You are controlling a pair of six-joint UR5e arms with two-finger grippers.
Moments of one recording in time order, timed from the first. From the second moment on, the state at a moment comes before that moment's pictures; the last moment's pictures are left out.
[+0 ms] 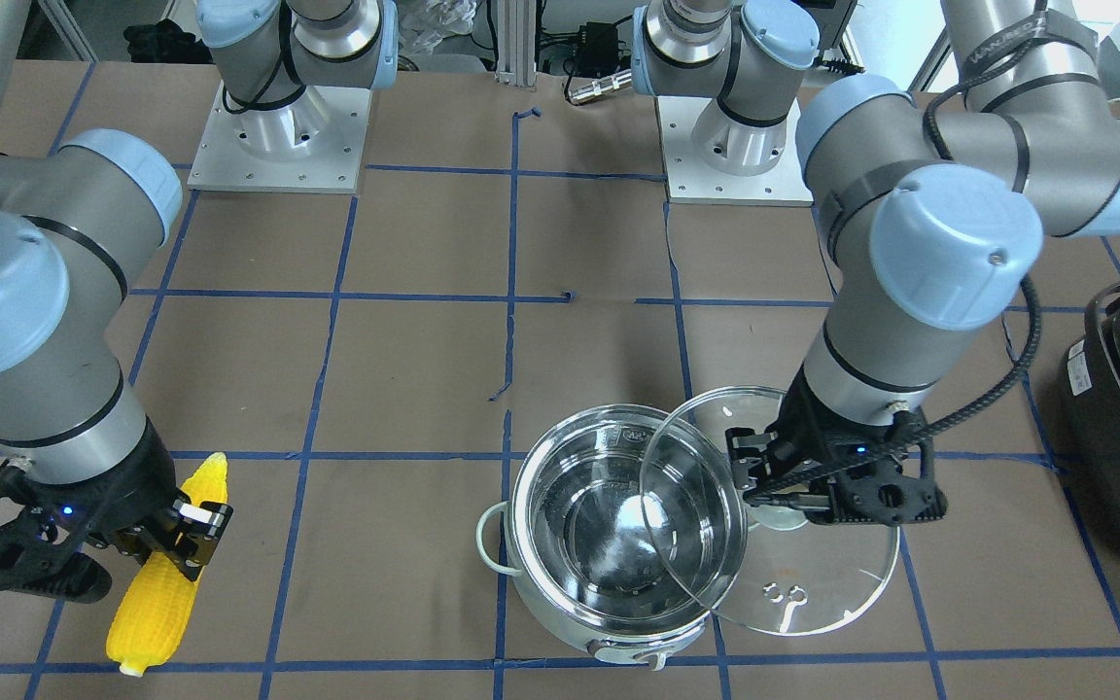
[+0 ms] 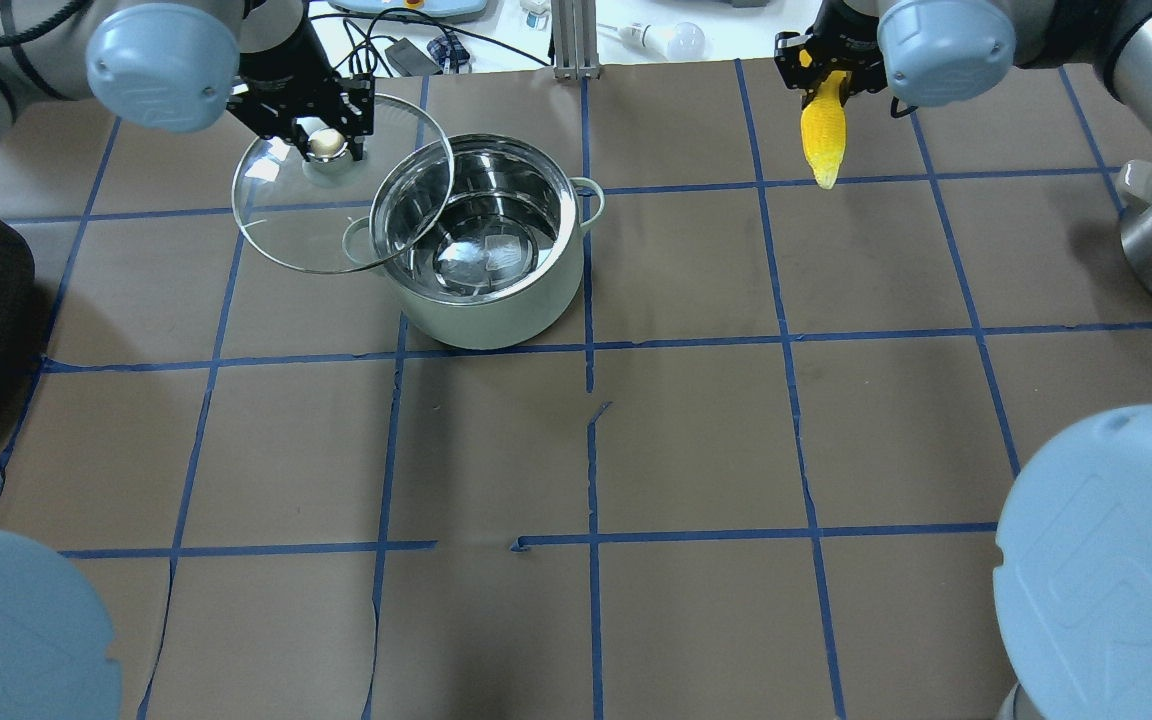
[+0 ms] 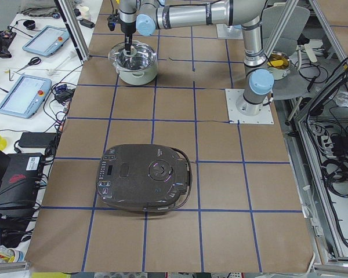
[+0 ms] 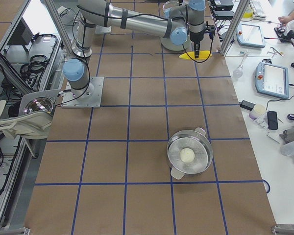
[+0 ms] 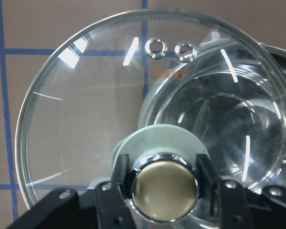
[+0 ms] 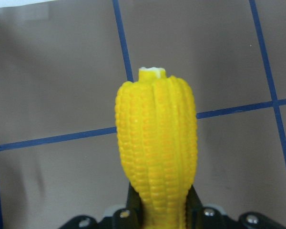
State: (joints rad) left arm -1.52 -1.94 -1.39 -1.28 1.60 0.05; right arm 1.58 -1.12 1.33 -2.04 -1.62 0.15
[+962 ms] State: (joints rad) left arm -1.27 -1.87 -1.73 -1.07 1.61 0.33; right arm 1.95 -1.04 1.16 -1.98 -1.64 0.44
